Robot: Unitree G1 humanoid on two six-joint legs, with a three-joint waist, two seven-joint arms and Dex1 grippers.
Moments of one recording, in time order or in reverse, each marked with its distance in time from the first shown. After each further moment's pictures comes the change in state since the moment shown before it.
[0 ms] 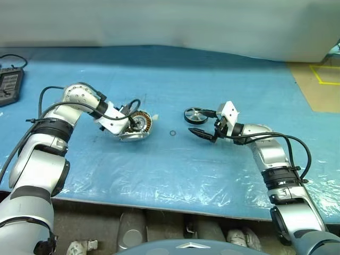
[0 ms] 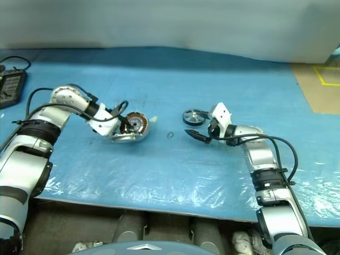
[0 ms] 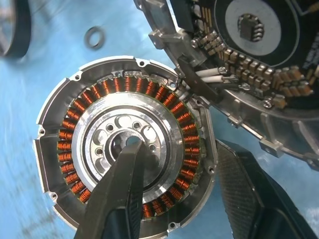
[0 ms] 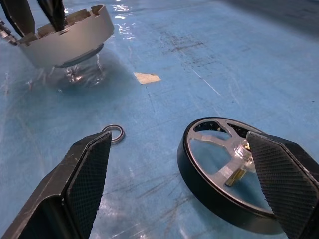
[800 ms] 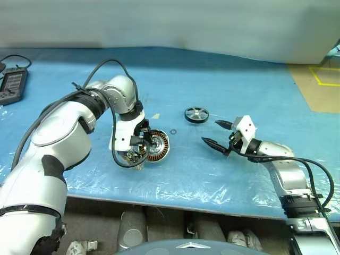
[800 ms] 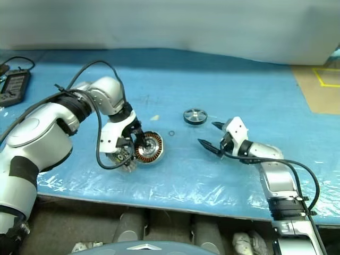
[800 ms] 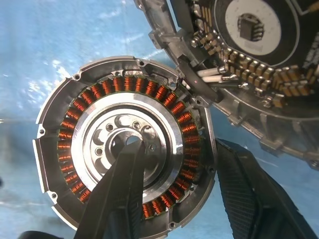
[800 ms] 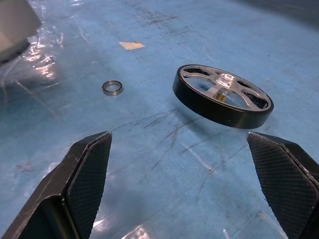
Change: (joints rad) left arm -0.369 -0.161 -0.714 0.263 -0.201 -0.648 0.013; right arm 0.326 -0.066 -0.093 -0.345 0.032 0.092 -0.157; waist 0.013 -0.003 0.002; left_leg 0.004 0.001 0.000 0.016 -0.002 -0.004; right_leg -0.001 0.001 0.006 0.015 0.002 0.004
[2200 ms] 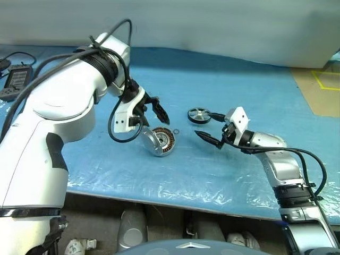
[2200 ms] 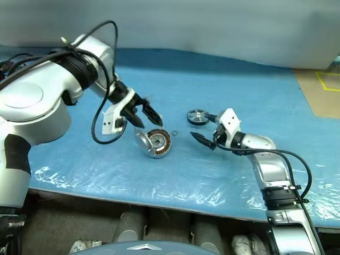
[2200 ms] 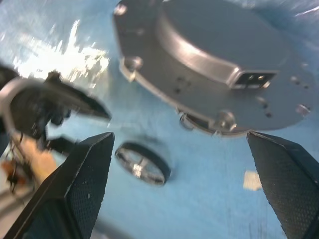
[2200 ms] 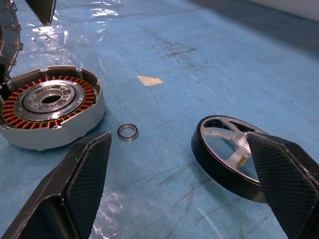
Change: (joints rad) left arm -0.388 -0.023 -0.405 0.071 1.667 0.087 2.552; right arm -0.152 0.019 0.063 0.082 0.010 -0.002 0.037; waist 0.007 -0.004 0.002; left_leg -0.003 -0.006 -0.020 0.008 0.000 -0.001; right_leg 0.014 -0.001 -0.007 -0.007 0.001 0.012
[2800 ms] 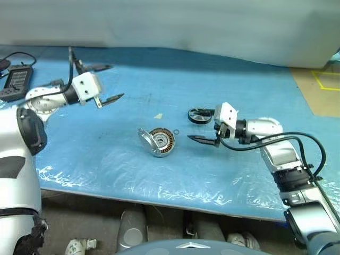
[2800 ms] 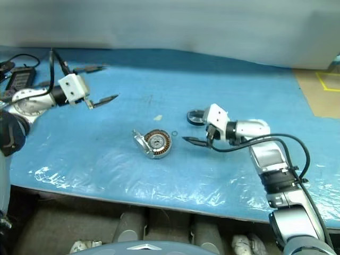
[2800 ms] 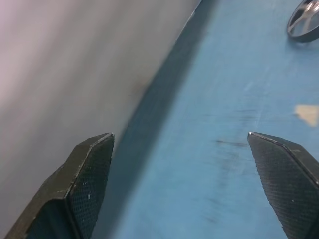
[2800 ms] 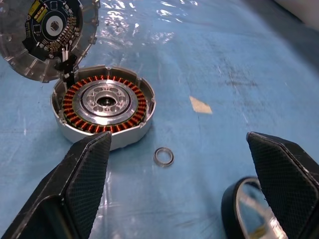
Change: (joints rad) left arm 0.435 0.305 1.958 0.890 -0.972 0.284 -1.898; right arm -0.214 -0.079 0.146 0.074 -0.074 -0.123 0.235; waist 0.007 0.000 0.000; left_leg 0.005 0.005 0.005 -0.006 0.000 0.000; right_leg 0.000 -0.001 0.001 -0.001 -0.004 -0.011
